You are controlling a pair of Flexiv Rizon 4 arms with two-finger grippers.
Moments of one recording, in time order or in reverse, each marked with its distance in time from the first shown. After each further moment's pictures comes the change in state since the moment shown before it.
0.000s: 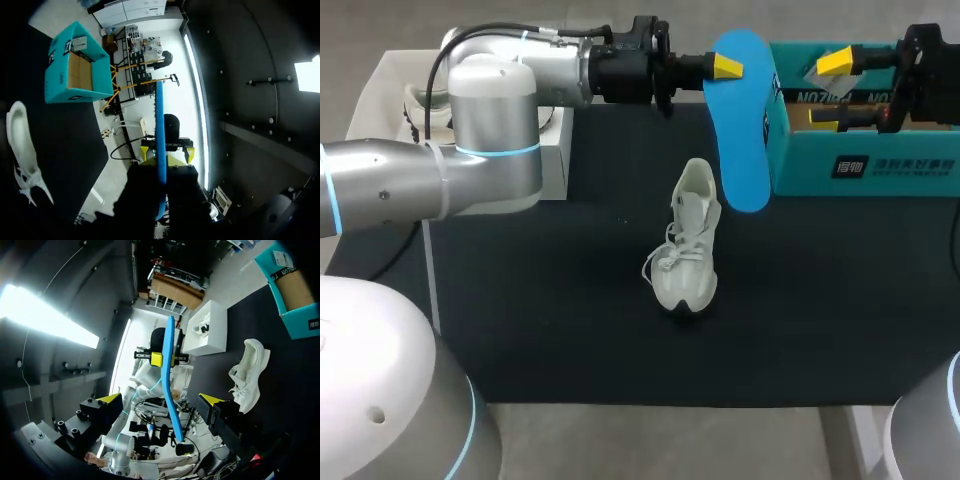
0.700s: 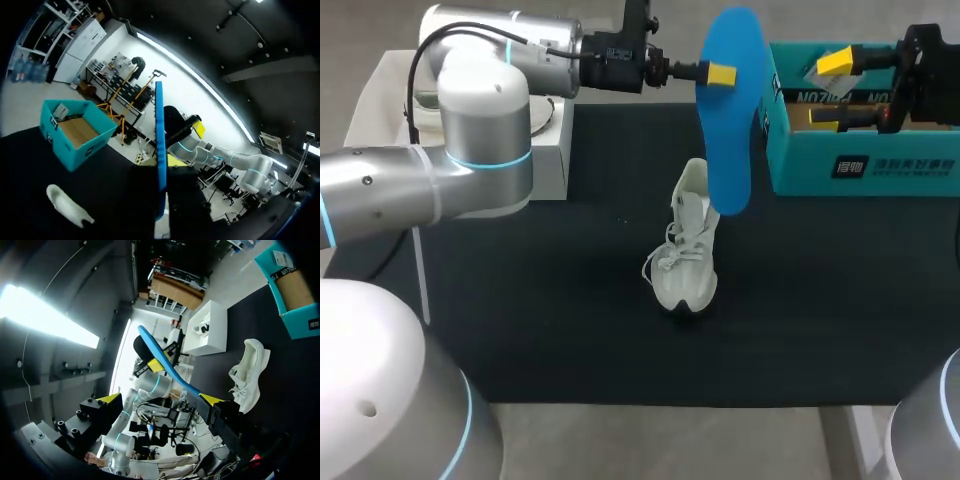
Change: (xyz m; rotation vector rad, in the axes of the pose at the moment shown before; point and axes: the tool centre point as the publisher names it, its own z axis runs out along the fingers) left arm -0.006 0.006 -0.008 -0.024 -0.136 0.682; right arm 0.000 0.000 0.000 0.000 0.001 0.000
